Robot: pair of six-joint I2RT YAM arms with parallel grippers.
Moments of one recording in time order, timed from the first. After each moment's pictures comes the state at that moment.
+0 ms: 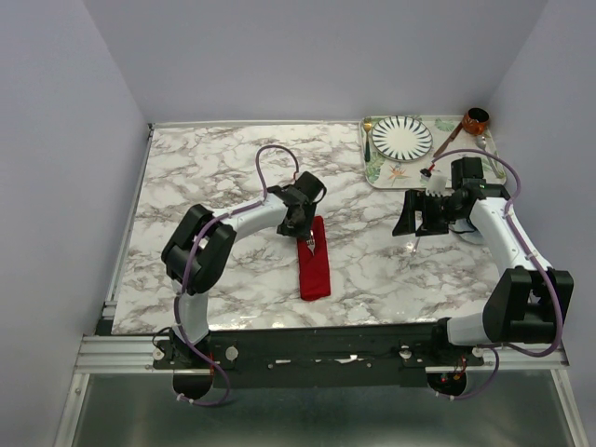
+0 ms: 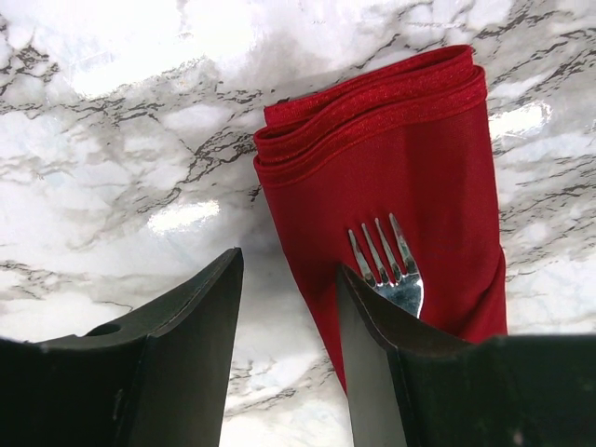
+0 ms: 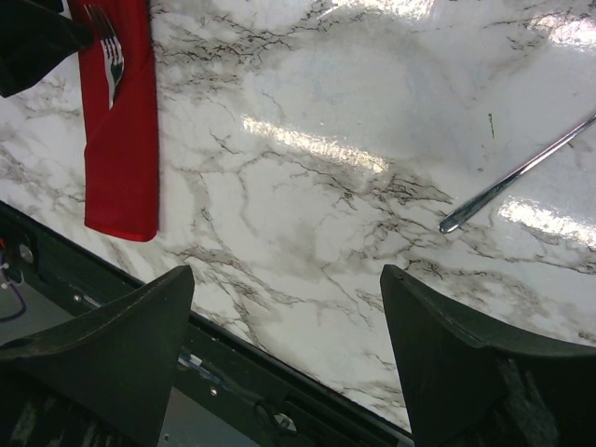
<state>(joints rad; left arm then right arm) -0.69 1.92 1.33 -0.58 -0.14 -0.43 -0.05 1.39 1.08 -0.88 -0.55 -0.08</state>
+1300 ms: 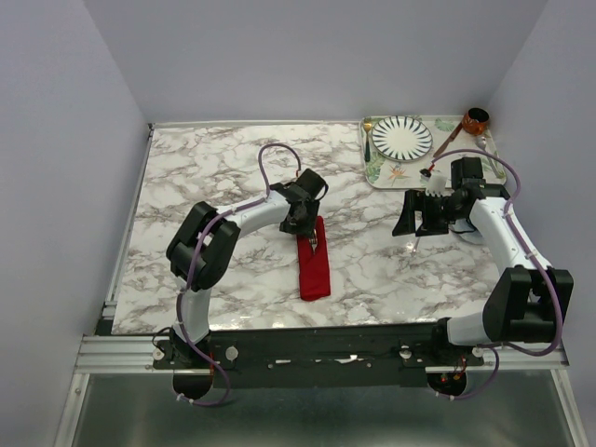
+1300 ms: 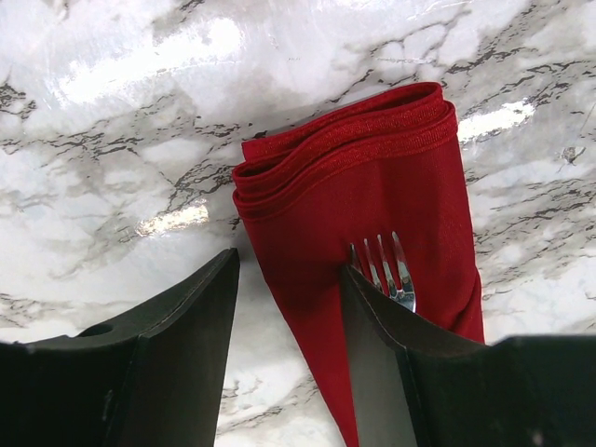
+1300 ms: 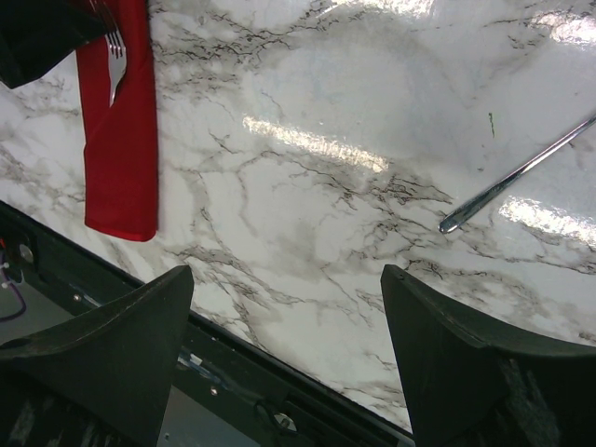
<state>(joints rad) -0.69 1.96 1.38 -0.58 -0.12 -0.43 -0.05 1.40 1.08 -0.88 -0.55 -0.08</state>
